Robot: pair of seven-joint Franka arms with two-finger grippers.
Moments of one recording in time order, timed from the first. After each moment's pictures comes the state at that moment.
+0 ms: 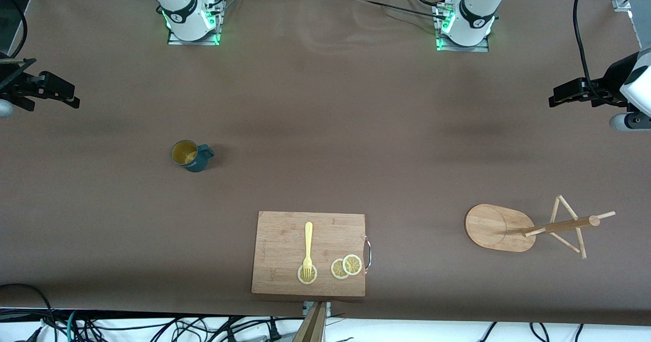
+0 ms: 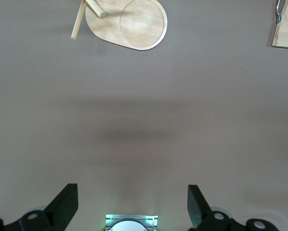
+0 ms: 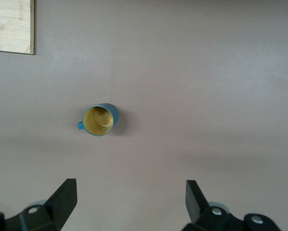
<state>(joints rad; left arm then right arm) 0.07 0.13 -0.05 -1.44 -0.06 1.37 -0.05 -0.02 0.04 -0.04 -1.57 0.01 1.59 -0.13</state>
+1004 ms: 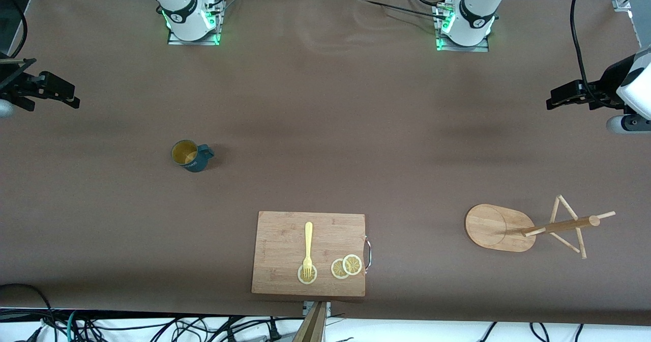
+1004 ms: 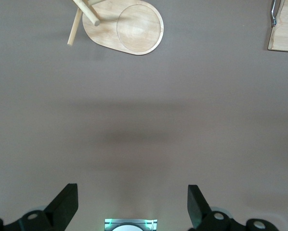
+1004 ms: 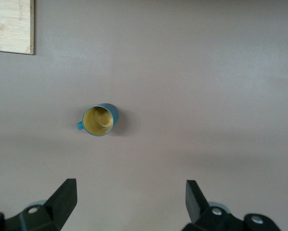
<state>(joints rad) 0.07 0.14 -0.06 -1.42 -0.06 1.39 -0.06 -0.02 0.04 -0.04 -1.58 0.01 1.59 -0.13</state>
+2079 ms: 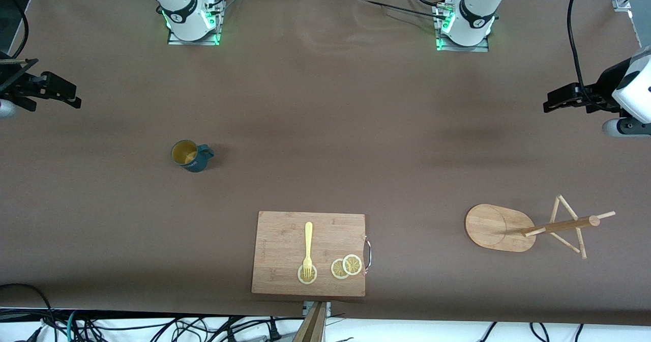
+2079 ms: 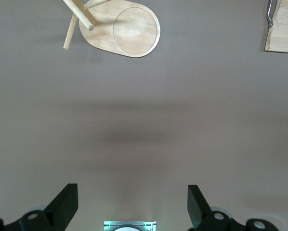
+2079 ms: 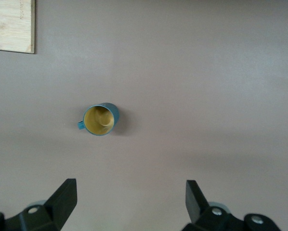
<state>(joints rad) 0.07 0.16 -0.07 -1.41 -0.06 1.39 -0.06 -0.02 0.04 -0.03 -1.58 0.01 1.59 -0.13</state>
